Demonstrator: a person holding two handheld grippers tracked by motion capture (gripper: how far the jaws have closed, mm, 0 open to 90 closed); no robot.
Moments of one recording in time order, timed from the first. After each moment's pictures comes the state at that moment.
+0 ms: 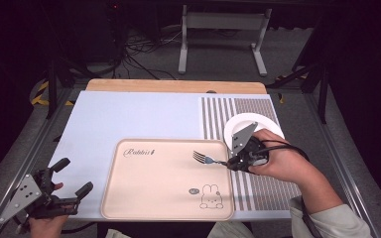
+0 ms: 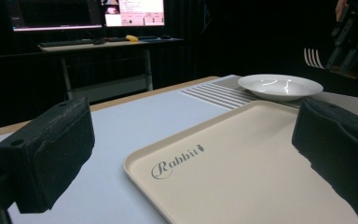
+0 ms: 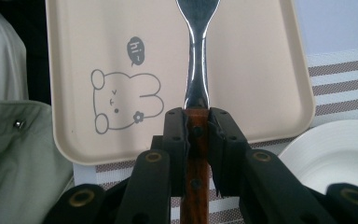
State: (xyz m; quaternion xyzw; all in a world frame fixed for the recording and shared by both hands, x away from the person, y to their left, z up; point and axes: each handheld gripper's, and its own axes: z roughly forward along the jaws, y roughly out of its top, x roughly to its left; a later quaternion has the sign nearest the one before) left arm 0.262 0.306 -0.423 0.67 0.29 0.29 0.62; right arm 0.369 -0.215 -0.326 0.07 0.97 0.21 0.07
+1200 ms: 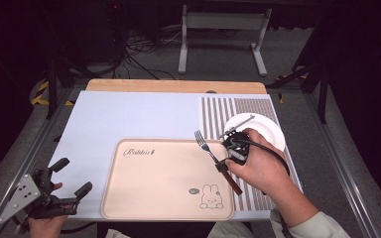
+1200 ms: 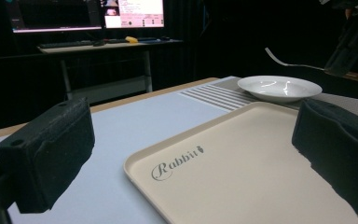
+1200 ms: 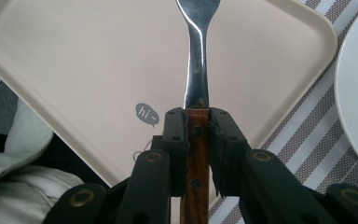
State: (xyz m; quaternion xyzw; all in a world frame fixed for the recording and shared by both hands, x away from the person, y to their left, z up) left arm 0.262 0.307 -0.422 0.67 0.28 0.29 0.62; right arm 0.355 -0.177 -0.322 0.46 0.86 0.21 0.01
